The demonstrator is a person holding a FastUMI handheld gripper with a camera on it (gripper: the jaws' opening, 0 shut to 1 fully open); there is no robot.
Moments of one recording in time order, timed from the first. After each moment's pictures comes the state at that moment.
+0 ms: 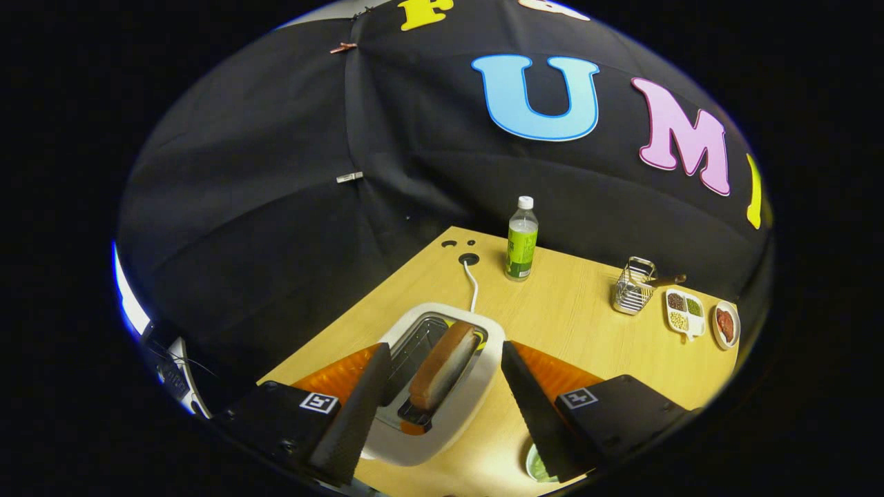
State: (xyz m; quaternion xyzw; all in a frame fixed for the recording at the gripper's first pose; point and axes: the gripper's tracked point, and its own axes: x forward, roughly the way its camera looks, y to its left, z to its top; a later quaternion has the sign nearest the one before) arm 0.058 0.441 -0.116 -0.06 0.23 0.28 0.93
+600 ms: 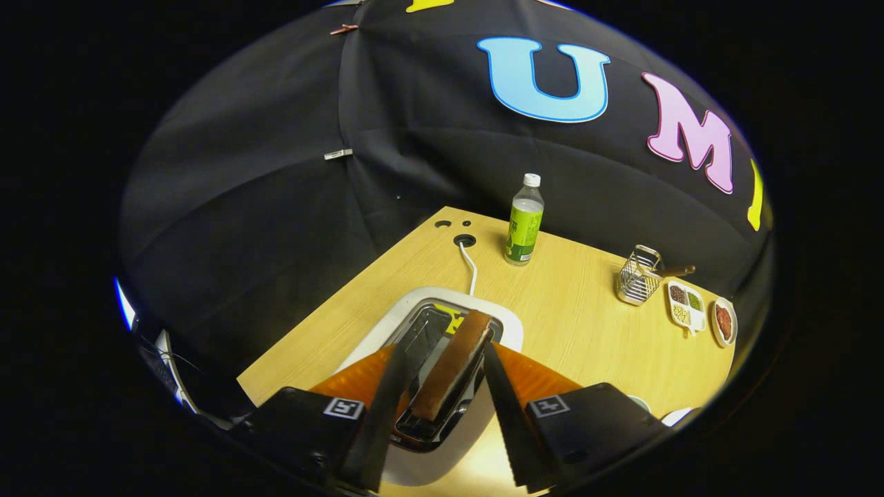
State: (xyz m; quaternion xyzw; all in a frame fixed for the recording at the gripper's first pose) arm 0.070 0.460 -0.146 -0.08 0.26 0.25 0.93
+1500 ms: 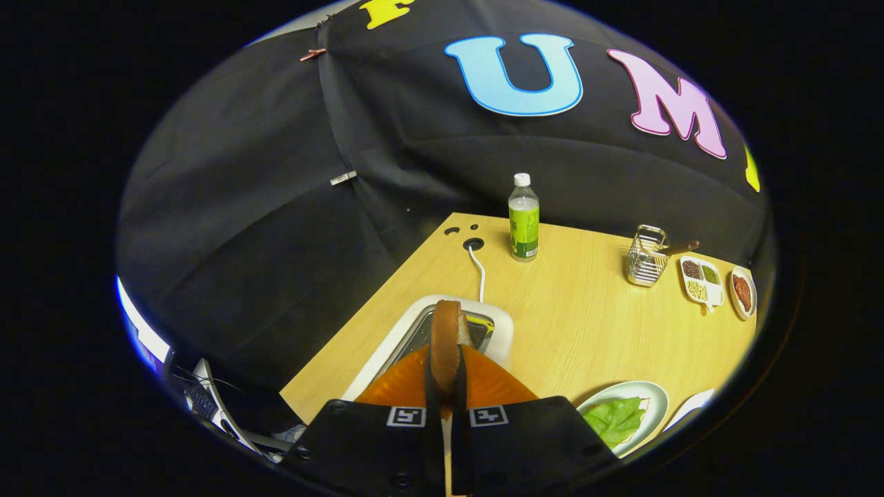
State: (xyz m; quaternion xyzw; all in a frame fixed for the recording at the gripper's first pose) arm 0.054 0.437 -0.102 0.01 0.27 0.29 0.92
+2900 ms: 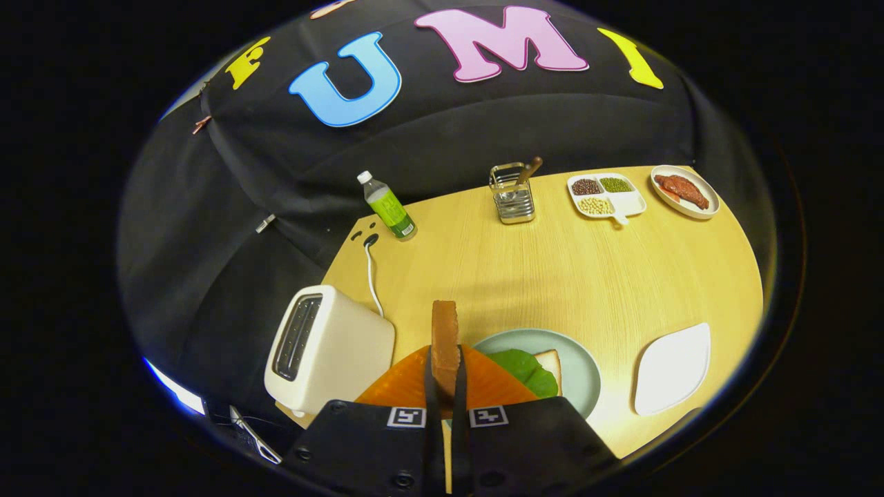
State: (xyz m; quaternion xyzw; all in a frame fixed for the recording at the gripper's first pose) arm 0.063 0.219 -0.160 0.14 0.34 0.18 0.91
